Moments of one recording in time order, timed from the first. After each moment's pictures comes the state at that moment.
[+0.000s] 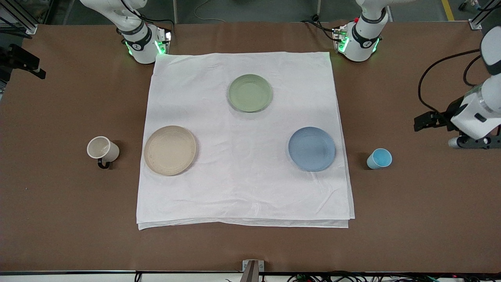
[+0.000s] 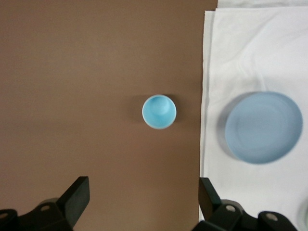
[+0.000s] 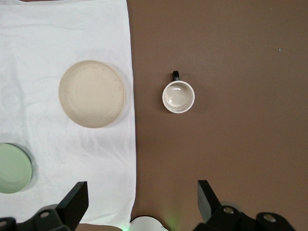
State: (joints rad) left arm 0.09 0.16 -0.12 -1.64 0.04 1.74 -0.03; right arm -0.01 -0.11 -0.08 -1.58 0.03 1.42 -0.12
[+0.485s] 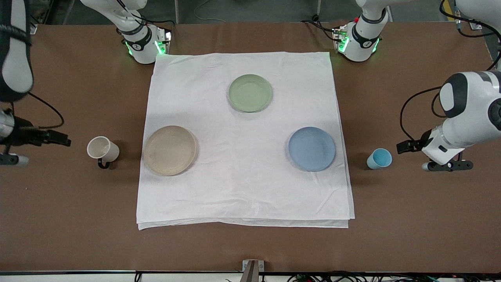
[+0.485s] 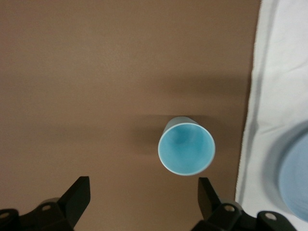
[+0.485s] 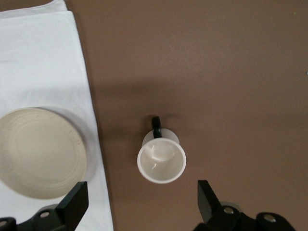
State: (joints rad) left arm 0.15 0.30 -0.12 -1.88 0.07 2.11 -0.03; right arm -0.06 0.32 -0.09 -1.62 0.03 1.84 -0.12
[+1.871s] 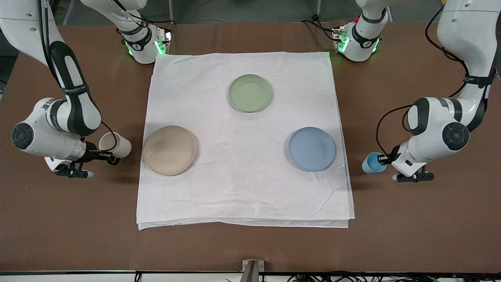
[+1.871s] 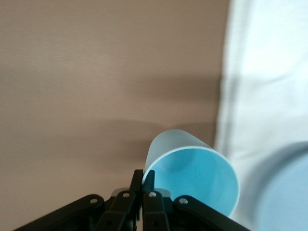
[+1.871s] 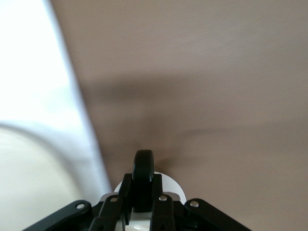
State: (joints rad) left arm 0.17 0.41 -0.25 -1.91 0.07 2.25 -0.18; right arm -0.01 0.38 -0.05 -1.96 0.16 2.21 0.00
